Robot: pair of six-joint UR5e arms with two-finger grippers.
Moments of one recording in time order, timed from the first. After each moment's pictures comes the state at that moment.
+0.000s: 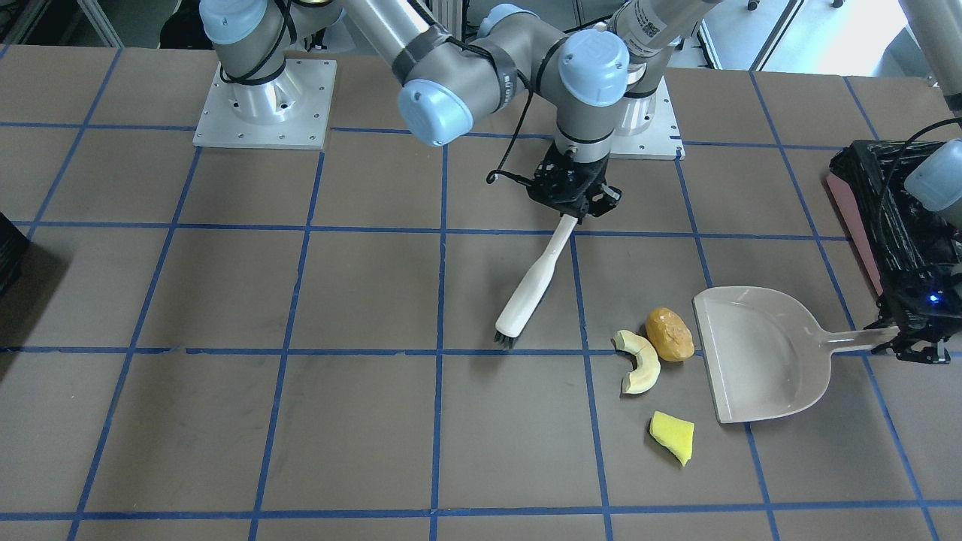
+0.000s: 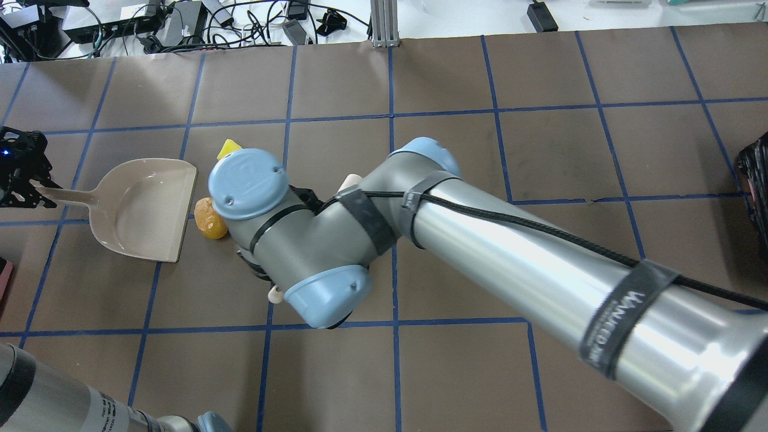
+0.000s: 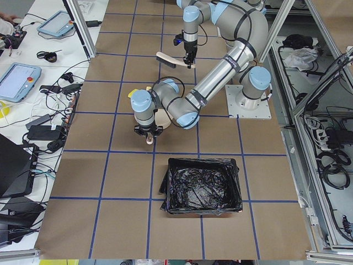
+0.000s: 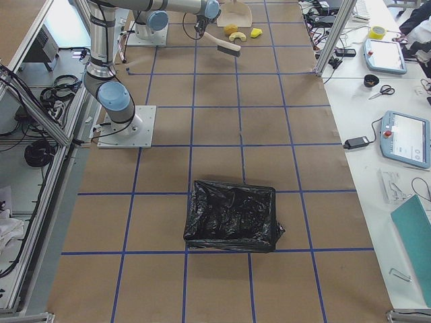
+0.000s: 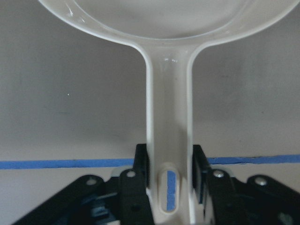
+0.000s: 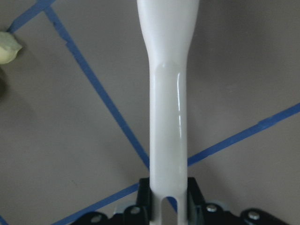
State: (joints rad) left arm -0.88 -2.03 -1.60 -1.10 1.59 2.26; right arm 2.38 -1.06 1.49 -2.07 -1.44 1.36
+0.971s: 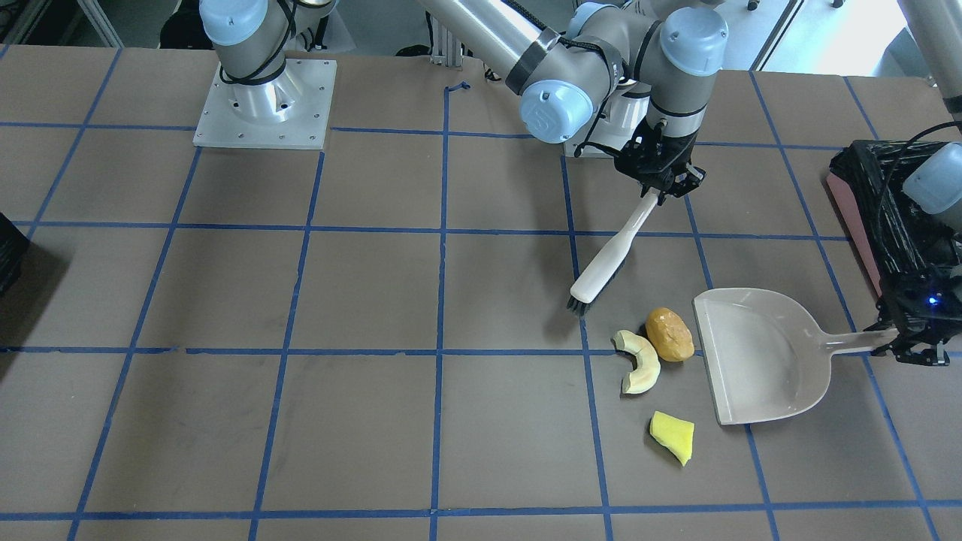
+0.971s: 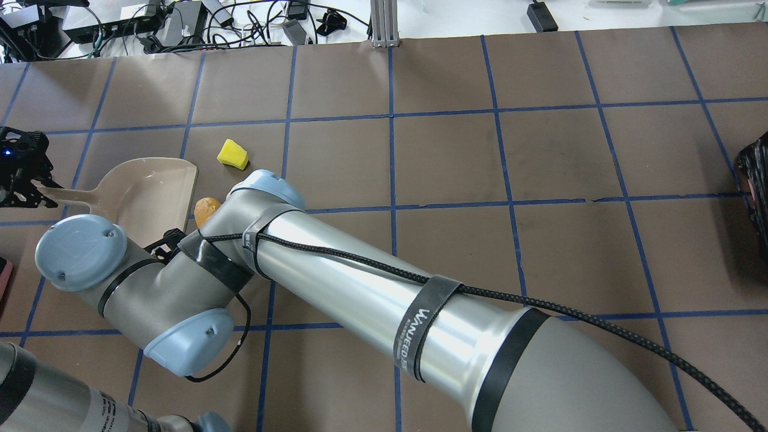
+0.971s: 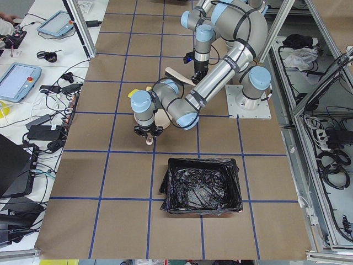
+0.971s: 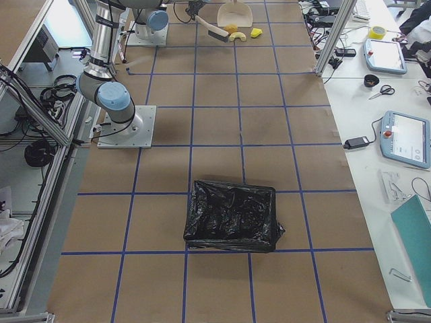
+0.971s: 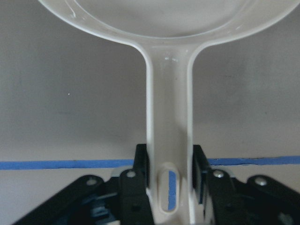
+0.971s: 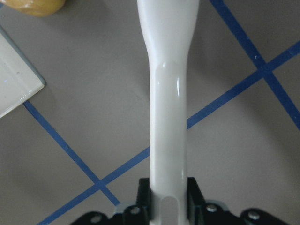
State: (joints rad) left arm -0.89 -2.04 -1.60 -1.09 1.59 2.26; right arm 2.53 -0.87 1.23 -2.07 -1.46 1.63
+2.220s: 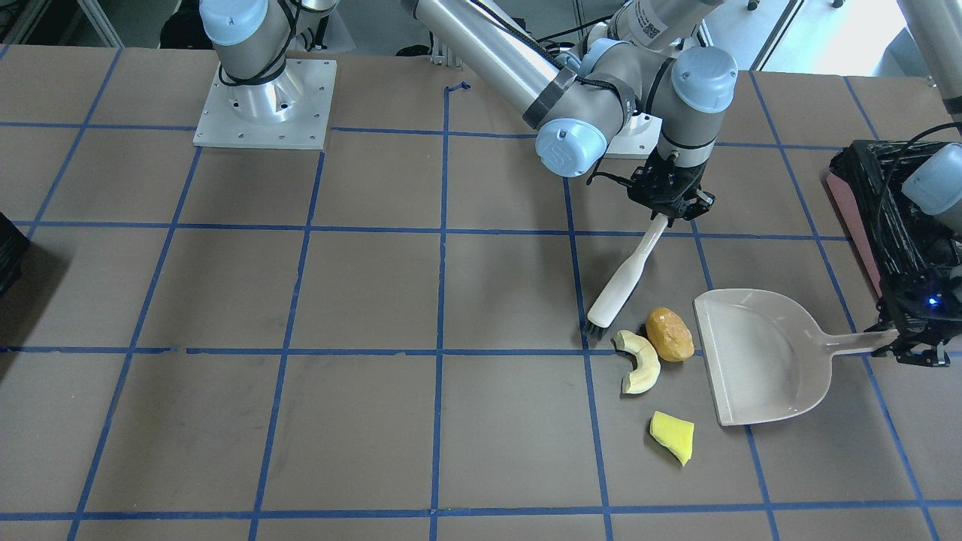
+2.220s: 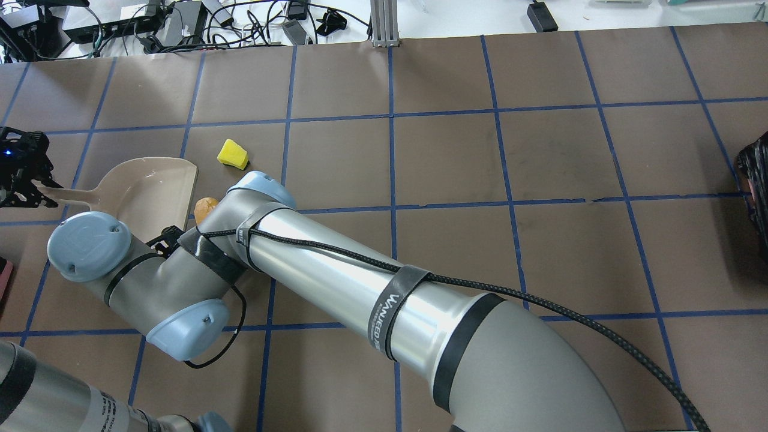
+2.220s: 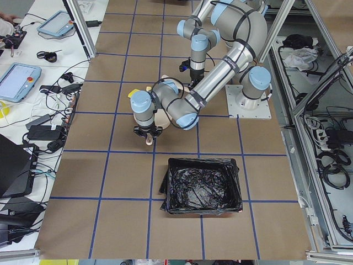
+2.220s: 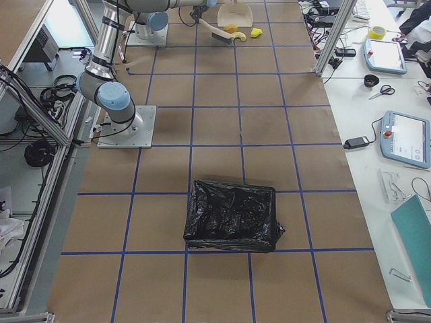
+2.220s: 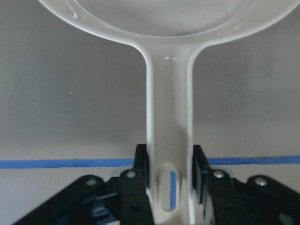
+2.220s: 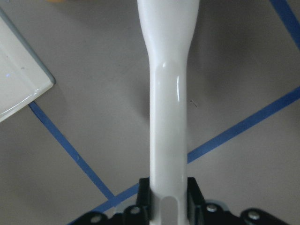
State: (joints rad) left arm -0.89 -2.04 -1.60 -1.08 1.59 2.26; right arm 2.52 -0.77 1.14 -2.09 -1.44 1.59
